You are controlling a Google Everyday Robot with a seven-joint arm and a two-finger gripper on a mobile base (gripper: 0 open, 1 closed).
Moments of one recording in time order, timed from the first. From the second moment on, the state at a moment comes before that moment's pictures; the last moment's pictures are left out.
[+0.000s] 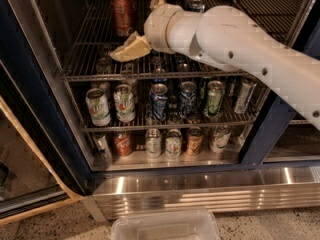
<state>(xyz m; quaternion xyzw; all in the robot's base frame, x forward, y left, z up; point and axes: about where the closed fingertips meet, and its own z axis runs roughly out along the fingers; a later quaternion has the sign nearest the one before) 0.658 0.064 1.000 -0.49 0.57 0.08 0.66</state>
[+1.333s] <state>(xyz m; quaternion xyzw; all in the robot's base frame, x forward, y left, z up) 0.648 0.124 1.055 -0.42 0.51 0.21 0.72</state>
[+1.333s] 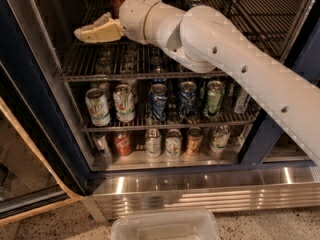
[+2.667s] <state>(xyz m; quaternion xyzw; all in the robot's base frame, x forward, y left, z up) 0.616 0.166 1.060 -0.47 0.55 0.24 0.64</state>
